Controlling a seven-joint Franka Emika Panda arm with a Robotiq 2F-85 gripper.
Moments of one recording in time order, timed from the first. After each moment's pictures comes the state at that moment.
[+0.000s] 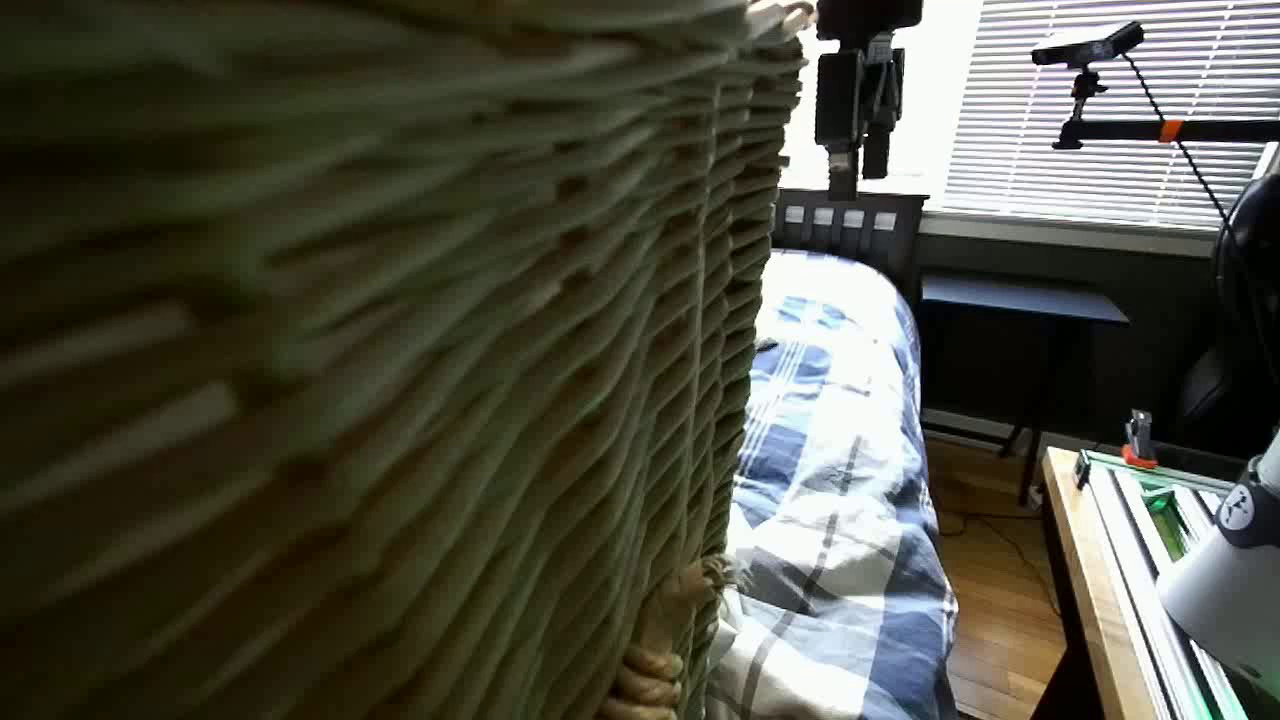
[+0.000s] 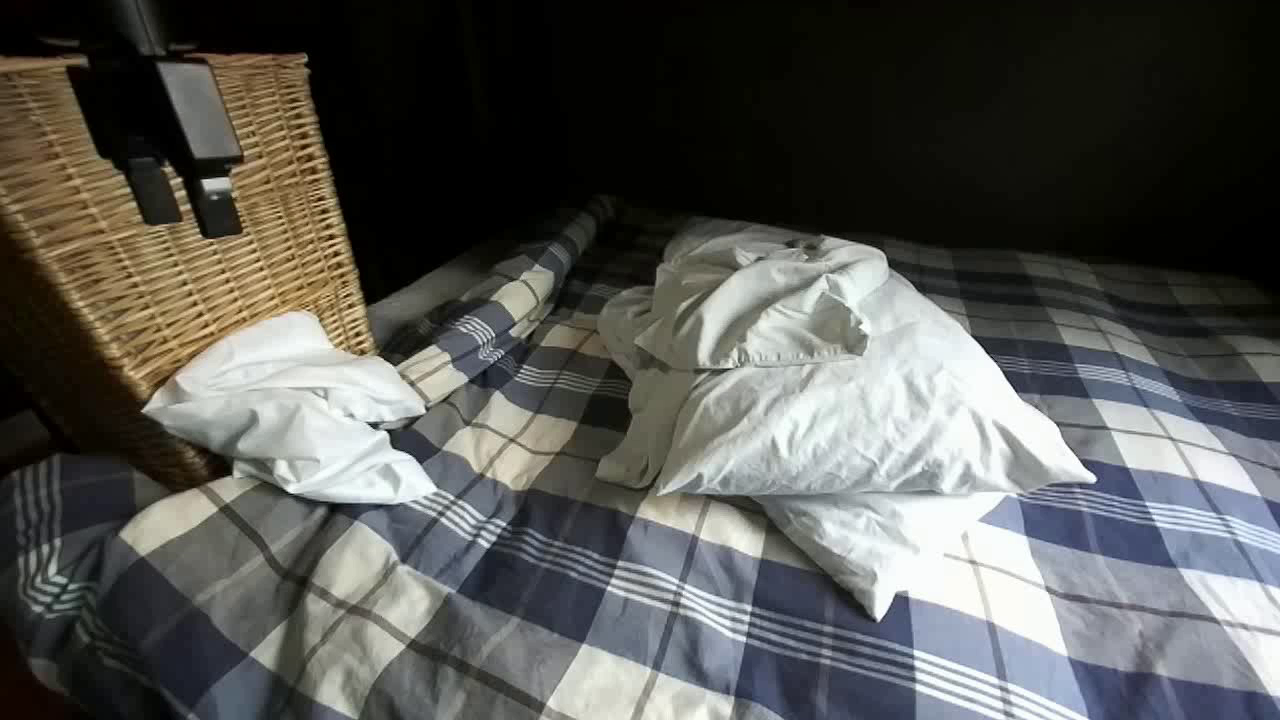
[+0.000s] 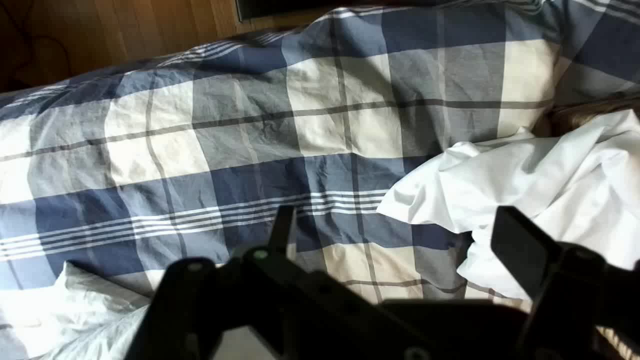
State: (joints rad) arm -0.03 -0.49 0.09 -2.37 -0.04 1.78 0.18
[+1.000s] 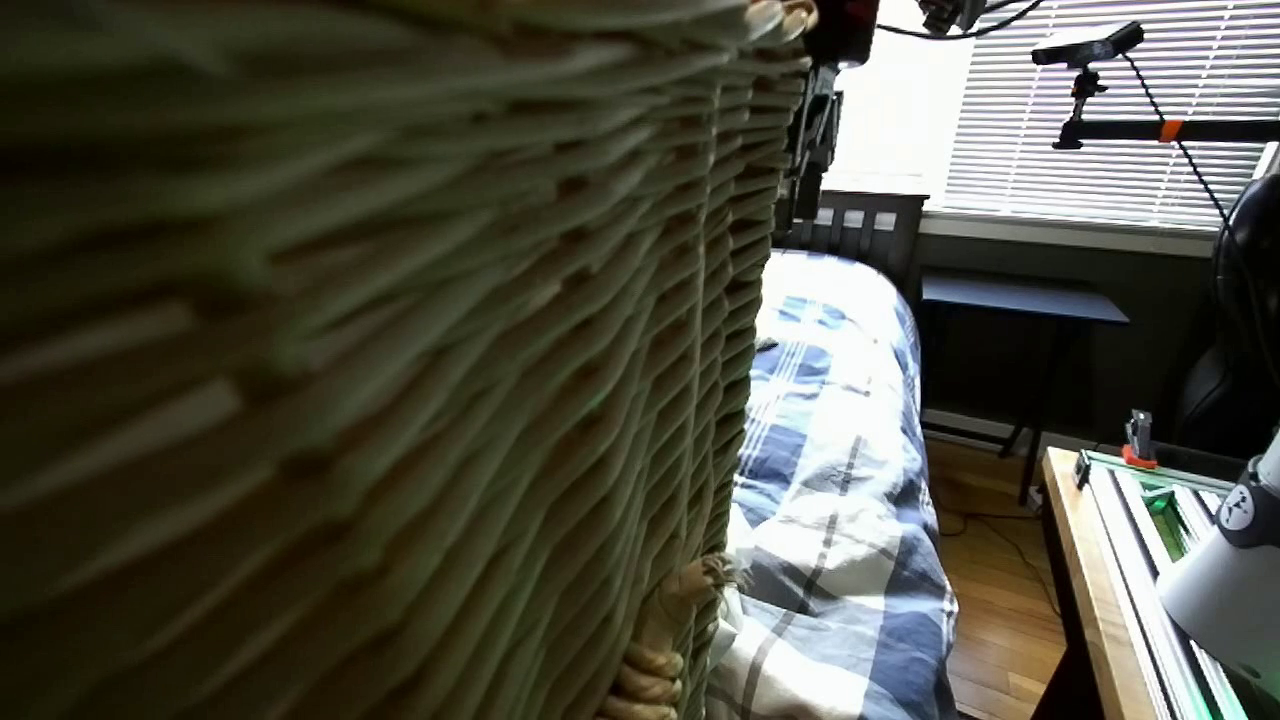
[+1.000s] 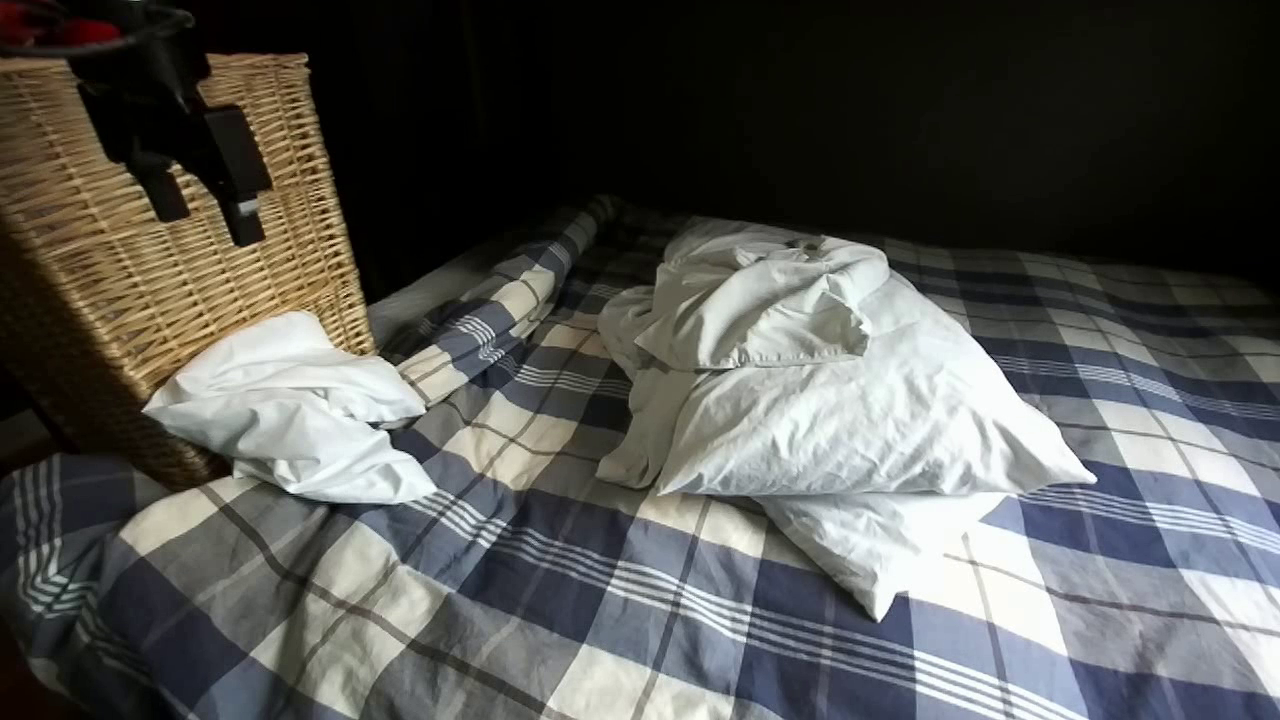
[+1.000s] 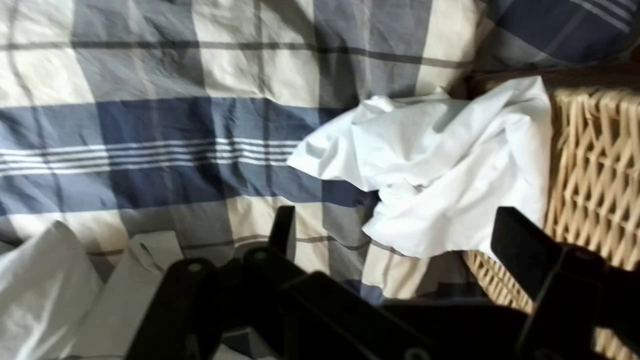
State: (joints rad) arm 0.05 -0.44 0.08 -2.41 0.10 2.01 0.07
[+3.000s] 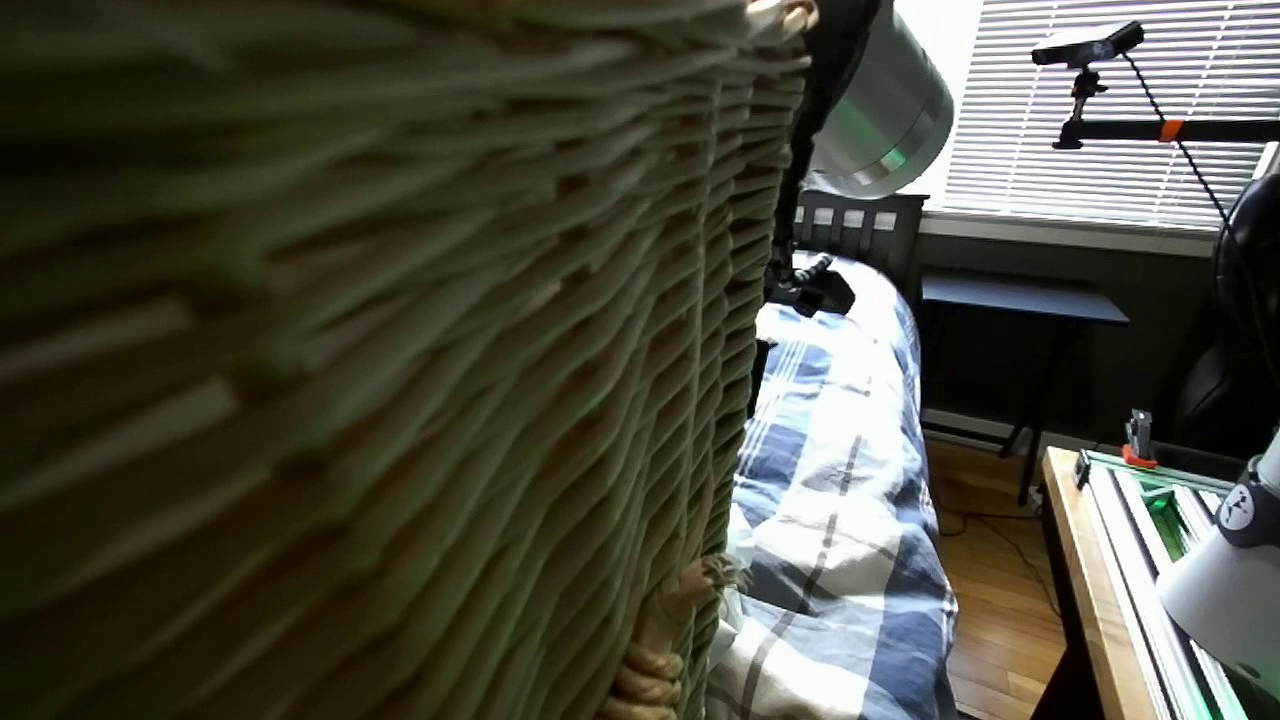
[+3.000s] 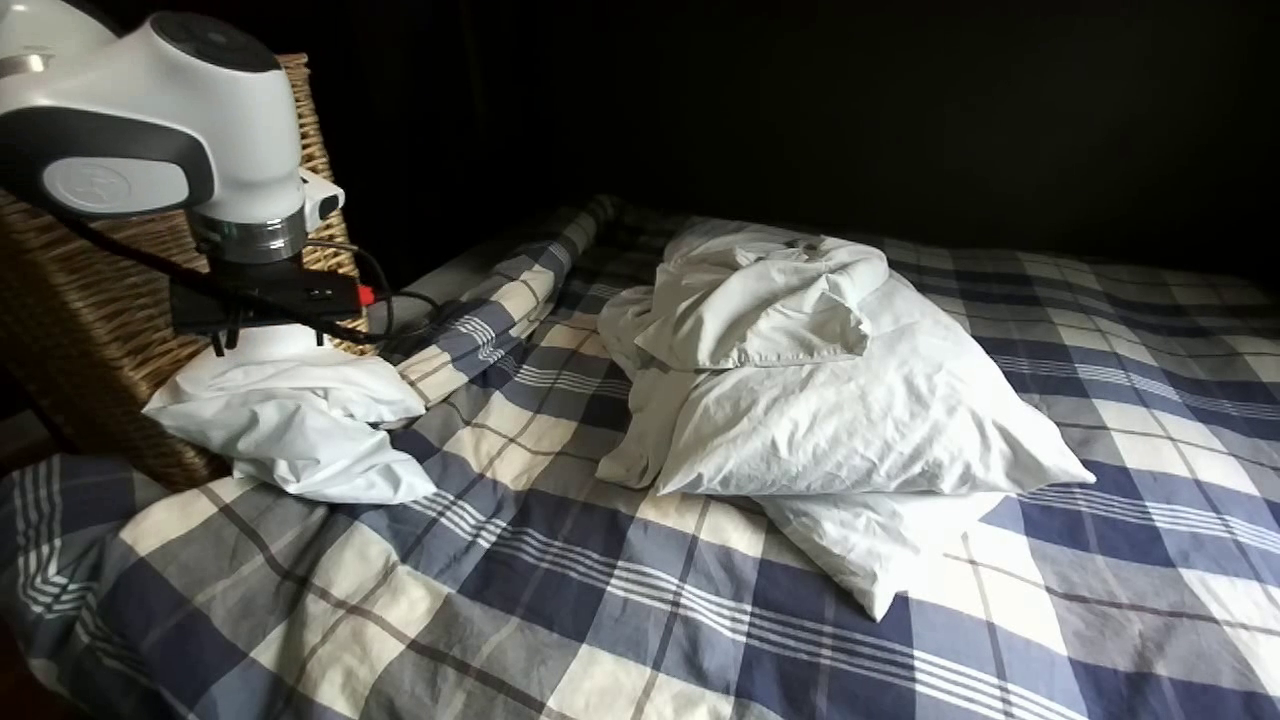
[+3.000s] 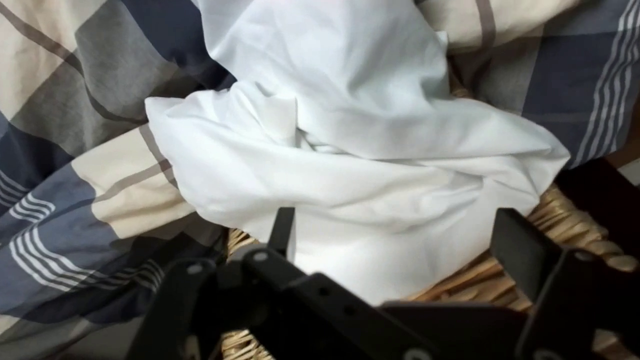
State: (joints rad) arm 0.29 0.00 -0.04 -2.48 0.80 2.55 -1.41
